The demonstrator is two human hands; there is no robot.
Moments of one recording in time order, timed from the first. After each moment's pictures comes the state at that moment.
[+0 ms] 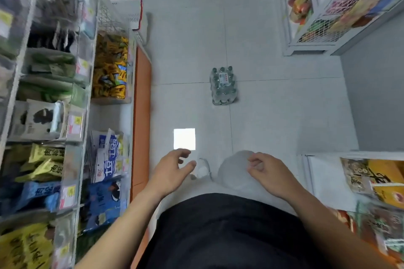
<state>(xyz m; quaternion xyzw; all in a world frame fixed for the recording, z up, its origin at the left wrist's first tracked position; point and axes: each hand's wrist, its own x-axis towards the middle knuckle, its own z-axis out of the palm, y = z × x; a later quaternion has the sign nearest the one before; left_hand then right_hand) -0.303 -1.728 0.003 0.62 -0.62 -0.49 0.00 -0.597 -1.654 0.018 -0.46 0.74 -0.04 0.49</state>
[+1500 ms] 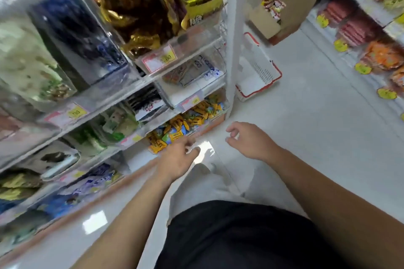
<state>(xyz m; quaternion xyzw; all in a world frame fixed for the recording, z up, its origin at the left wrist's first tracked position) -0.206 -2.298 -0.044 0.86 -0.25 -0.39 0.20 -0.335 -2.507 -0.026 -0.83 0.29 0.18 0.44</state>
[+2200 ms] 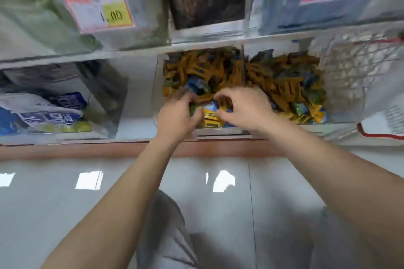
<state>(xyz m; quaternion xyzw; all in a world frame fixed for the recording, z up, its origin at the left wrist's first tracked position) -0.102 -2.229 -0.443 0.98 -0.10 0.01 0.16 -0.116 -2.430 -0.430 -0.97 -0.09 0.03 0.21</state>
